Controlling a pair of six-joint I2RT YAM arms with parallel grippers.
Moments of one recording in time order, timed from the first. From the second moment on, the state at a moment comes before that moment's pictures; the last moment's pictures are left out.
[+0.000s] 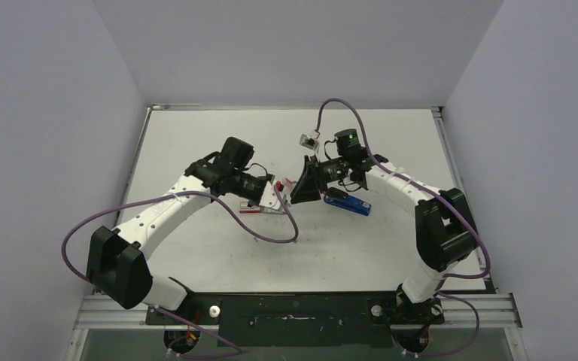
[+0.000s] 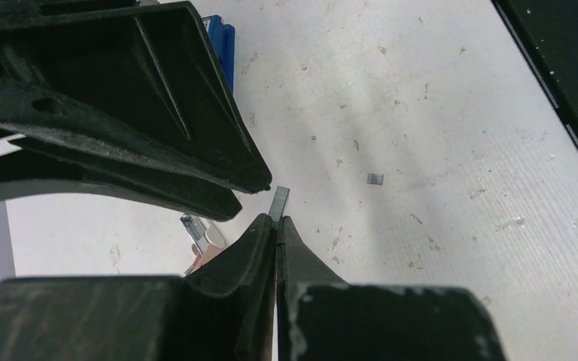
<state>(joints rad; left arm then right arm) -0.57 1.43 1.19 -0.72 0.88 1.27 0.46 1.70 1.16 -0.14 -1.29 0.03</state>
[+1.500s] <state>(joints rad) -0.15 1.47 1.07 -0.26 1.00 -0.05 0.45 2.21 1.68 -0.70 -0.58 -1.11</state>
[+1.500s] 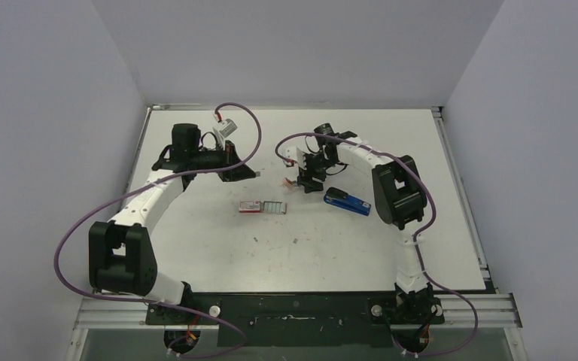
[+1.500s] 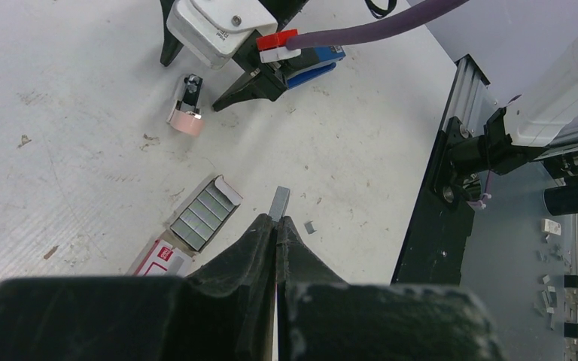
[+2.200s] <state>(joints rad) -0.12 1.48 1.16 -0.47 0.94 0.00 0.55 1.91 1.21 -0.43 -0.53 -0.75</state>
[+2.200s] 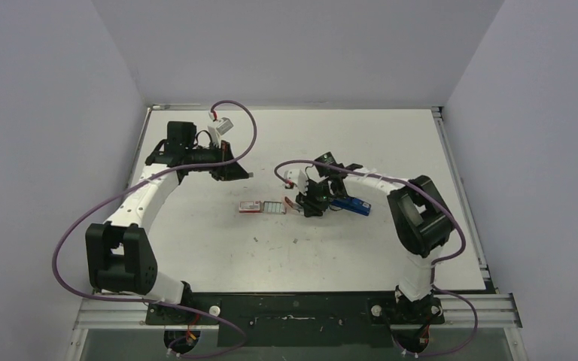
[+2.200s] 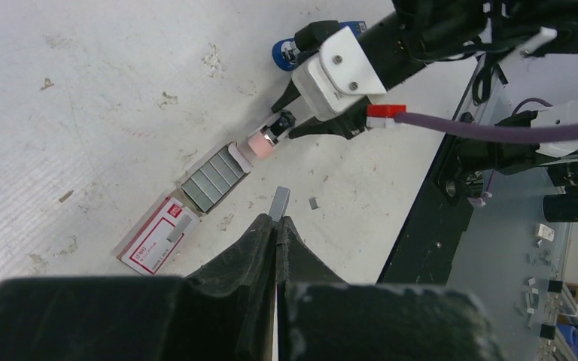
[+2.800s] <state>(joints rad) -0.19 1.56 1.31 -0.72 0.91 0.10 0.65 1.59 0.83 -0.33 -0.32 -0.39</state>
